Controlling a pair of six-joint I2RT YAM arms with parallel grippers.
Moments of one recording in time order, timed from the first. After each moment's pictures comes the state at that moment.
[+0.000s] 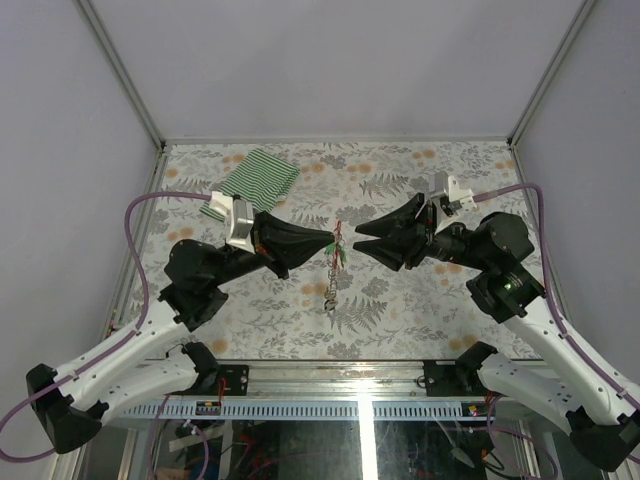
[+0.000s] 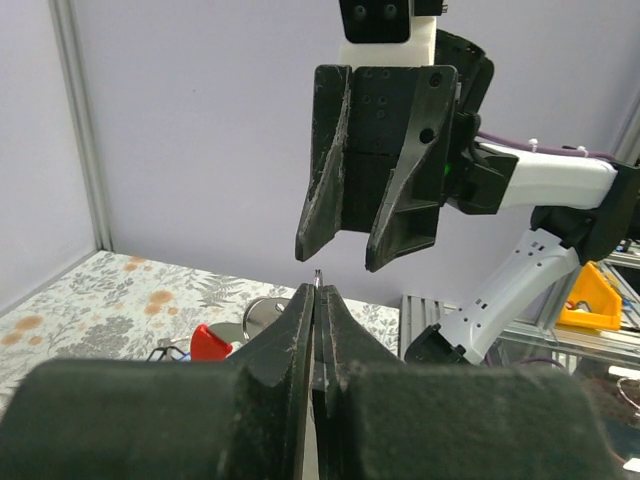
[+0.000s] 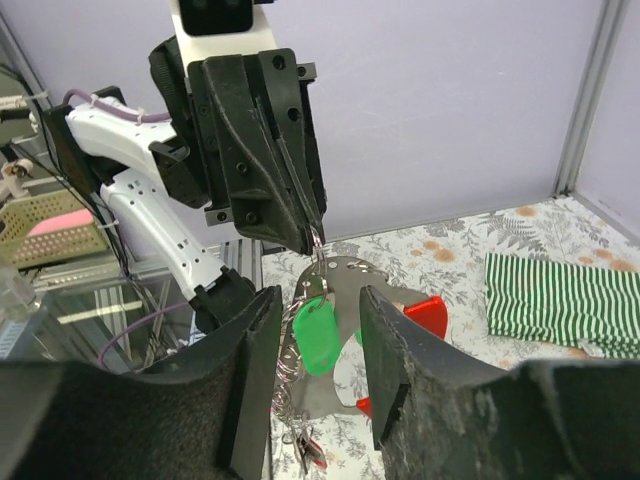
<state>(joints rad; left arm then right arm) -0.80 0.84 0.77 0.55 0.47 -0.34 0.64 0.83 0.93 0.21 -0.72 0.34</state>
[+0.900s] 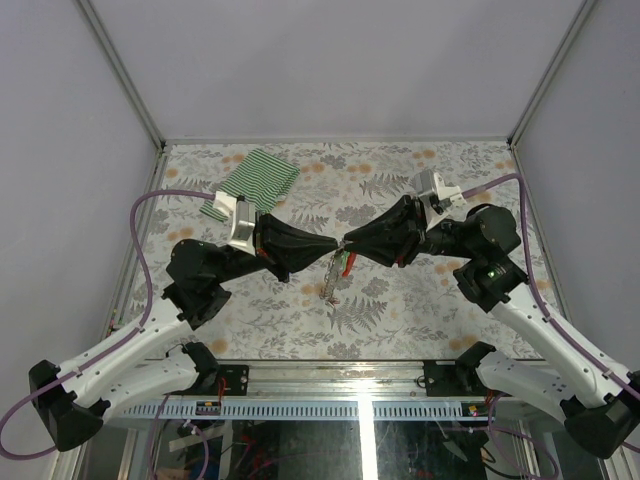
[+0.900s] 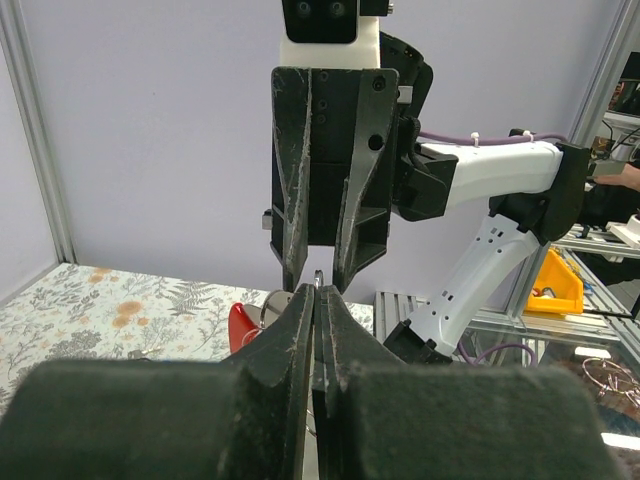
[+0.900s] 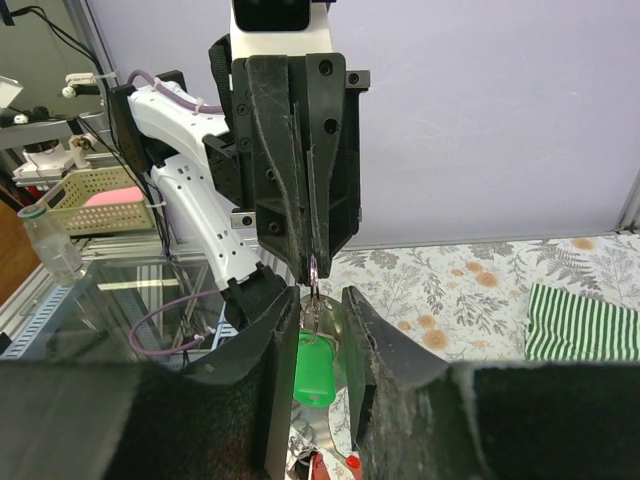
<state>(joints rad) -0.80 0.87 0.77 0.61 0.56 -0.38 0.64 0.93 0.92 0.38 -0.88 0.37</state>
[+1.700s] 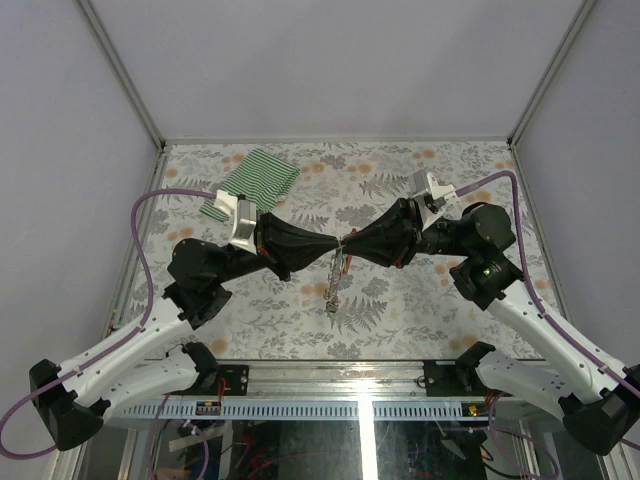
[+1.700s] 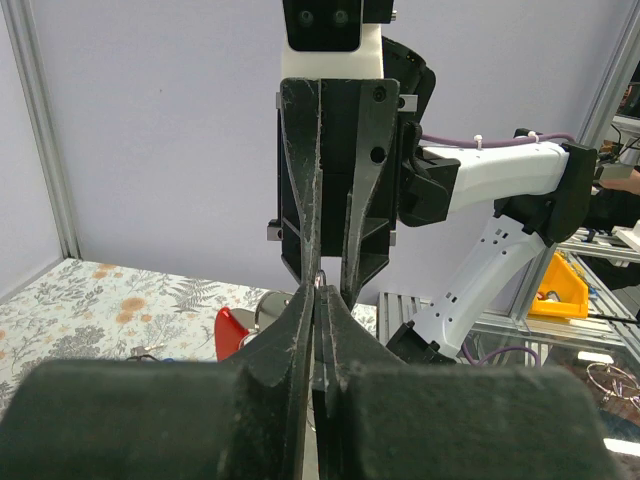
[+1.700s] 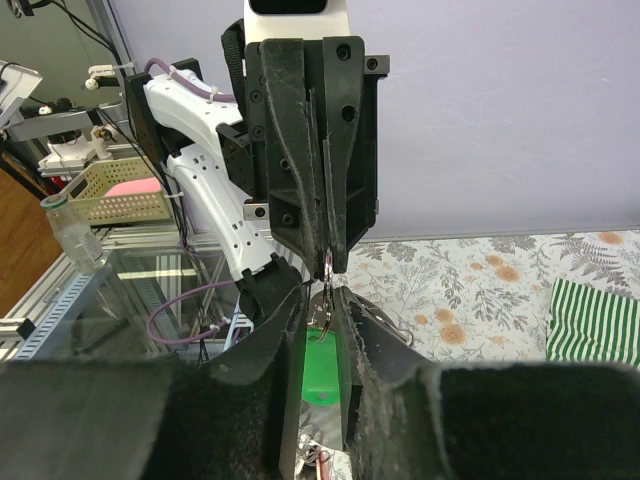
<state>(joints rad) -0.80 0.87 0.77 0.61 0.54 -0.38 0.64 0.95 0.92 0.42 -0.93 0.40</state>
